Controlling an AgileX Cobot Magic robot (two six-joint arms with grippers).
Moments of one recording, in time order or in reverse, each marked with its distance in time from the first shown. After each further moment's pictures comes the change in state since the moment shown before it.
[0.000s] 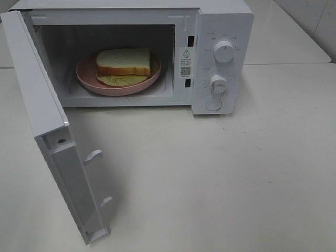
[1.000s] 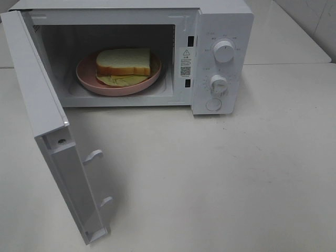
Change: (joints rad) left arm 0.000 0.000 0.000 0.000 0.000 0.000; right arm 0.000 0.000 0.000 0.000 -0.001 0.000
